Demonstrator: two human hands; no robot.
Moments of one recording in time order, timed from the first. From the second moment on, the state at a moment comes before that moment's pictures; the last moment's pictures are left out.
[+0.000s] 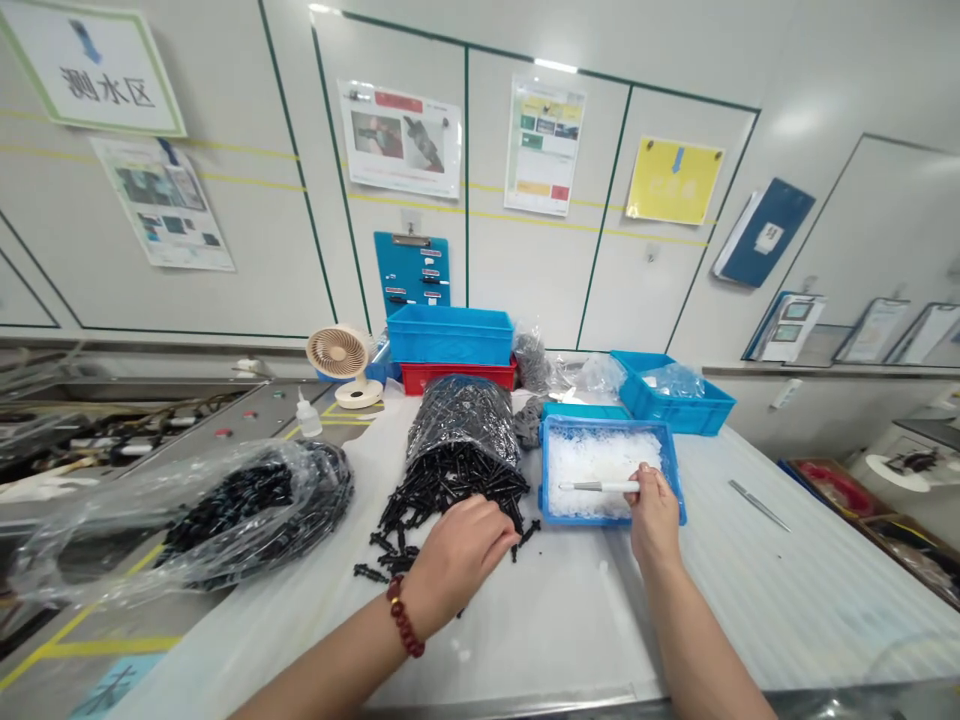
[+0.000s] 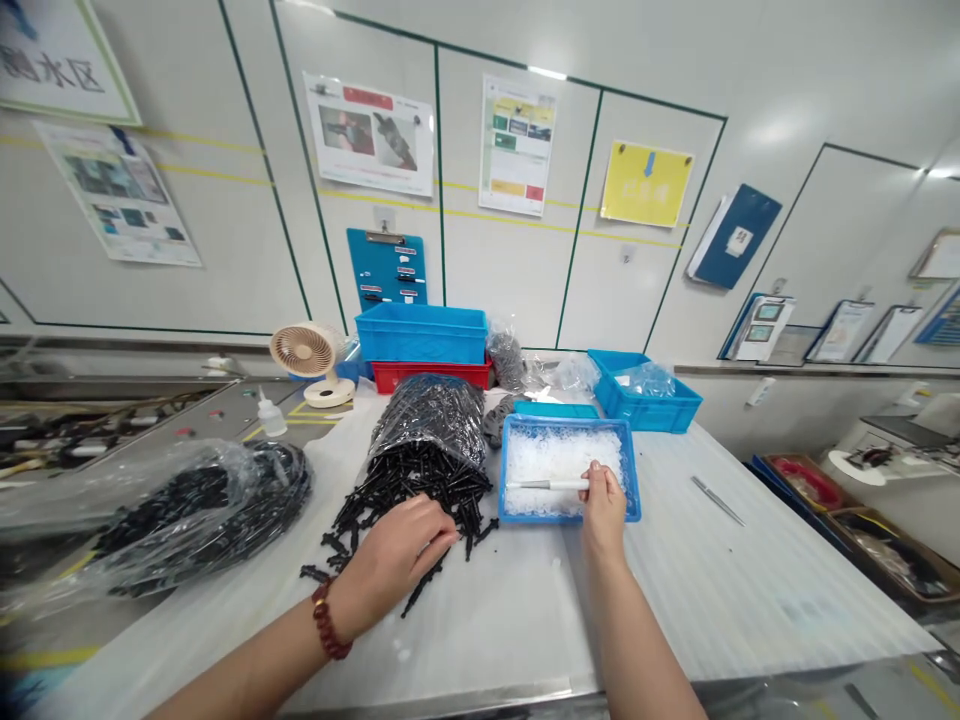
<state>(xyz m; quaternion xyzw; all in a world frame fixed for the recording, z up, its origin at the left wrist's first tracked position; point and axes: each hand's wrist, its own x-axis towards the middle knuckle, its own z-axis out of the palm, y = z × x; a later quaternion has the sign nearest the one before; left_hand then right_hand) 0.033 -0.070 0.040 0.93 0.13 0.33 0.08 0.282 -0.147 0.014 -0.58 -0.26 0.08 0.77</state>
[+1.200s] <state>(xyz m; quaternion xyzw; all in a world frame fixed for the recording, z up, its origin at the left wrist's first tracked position) 0.065 -0.082 0.057 0.97 0.09 0.23 -0.01 0.230 -0.186 0.049 -0.61 -0.43 -0.08 0.66</state>
